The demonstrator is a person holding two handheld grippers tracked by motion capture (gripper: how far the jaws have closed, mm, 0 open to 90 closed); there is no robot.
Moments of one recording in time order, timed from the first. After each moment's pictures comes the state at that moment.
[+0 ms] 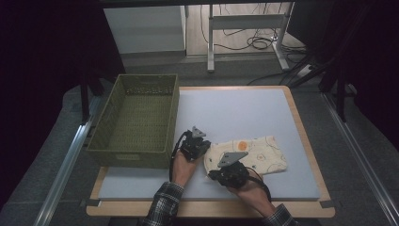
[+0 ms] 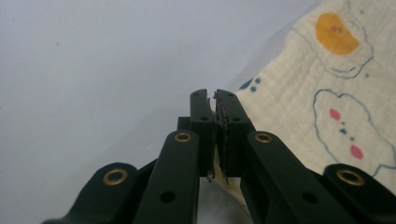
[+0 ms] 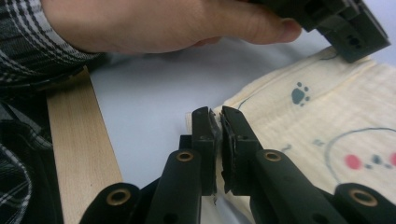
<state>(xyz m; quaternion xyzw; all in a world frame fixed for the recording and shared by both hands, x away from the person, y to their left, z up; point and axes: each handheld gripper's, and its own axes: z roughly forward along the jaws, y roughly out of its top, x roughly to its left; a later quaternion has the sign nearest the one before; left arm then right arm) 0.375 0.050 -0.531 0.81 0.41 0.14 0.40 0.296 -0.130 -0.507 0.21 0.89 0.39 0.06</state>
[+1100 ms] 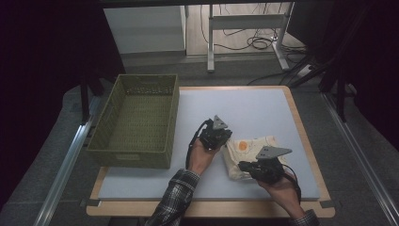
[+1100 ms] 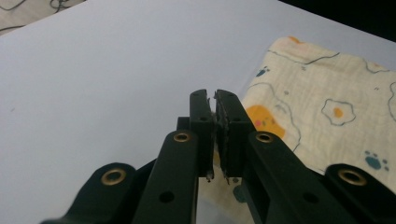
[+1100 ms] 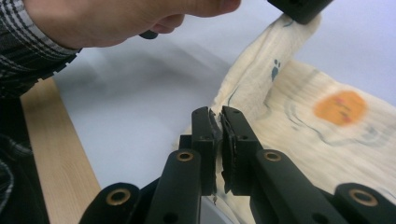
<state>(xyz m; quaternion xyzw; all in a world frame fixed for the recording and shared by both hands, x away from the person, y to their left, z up) 0.395 -0.012 -0.491 0.82 0.32 0.16 0.44 0.301 -0.223 -0.486 0.29 0.85 0.43 0.10</state>
